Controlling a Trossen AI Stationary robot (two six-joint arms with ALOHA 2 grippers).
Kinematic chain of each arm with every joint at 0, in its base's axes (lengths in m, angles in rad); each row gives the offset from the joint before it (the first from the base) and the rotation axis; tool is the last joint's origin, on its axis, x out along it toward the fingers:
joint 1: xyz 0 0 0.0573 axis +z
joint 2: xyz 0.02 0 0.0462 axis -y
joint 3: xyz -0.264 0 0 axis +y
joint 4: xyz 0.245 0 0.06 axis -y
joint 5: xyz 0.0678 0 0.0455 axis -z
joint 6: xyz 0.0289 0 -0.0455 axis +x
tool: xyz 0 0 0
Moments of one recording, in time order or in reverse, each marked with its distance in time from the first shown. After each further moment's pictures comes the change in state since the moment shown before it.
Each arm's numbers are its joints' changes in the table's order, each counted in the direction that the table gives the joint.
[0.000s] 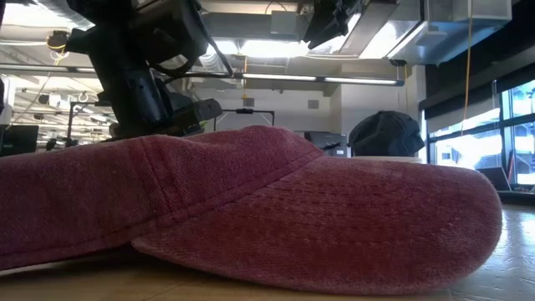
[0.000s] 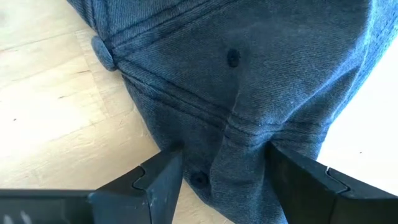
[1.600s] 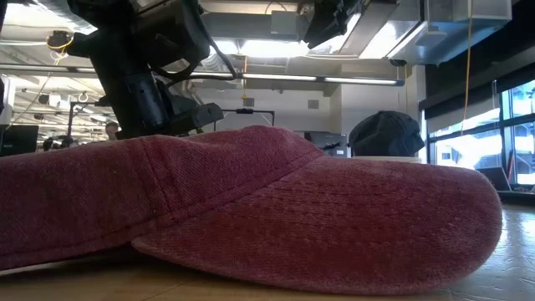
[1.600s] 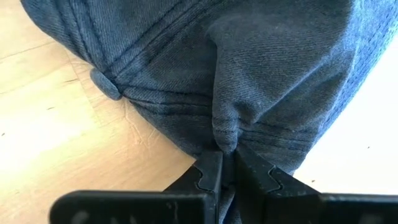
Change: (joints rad) left arm -0.001 -0.032 0.000 0.003 0.006 0.057; right arm 0.000 0.000 0.000 0.001 0.000 -0.045
